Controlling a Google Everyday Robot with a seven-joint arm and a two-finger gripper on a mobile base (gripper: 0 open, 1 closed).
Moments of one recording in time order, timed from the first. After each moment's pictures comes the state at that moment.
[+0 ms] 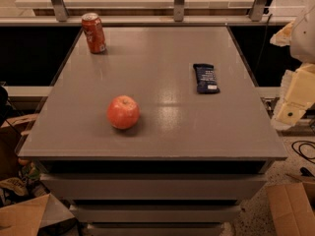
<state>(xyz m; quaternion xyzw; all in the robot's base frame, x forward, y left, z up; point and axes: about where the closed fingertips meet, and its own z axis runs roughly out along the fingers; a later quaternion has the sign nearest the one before) 0.438 -0.217 0.976 -0.60 0.78 -0.03 0.16</state>
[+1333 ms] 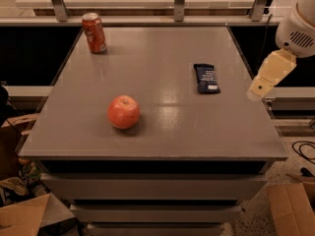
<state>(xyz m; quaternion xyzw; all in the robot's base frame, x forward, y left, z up) 0.517 -0.253 0.950 -0.44 0.88 -0.06 0.17</state>
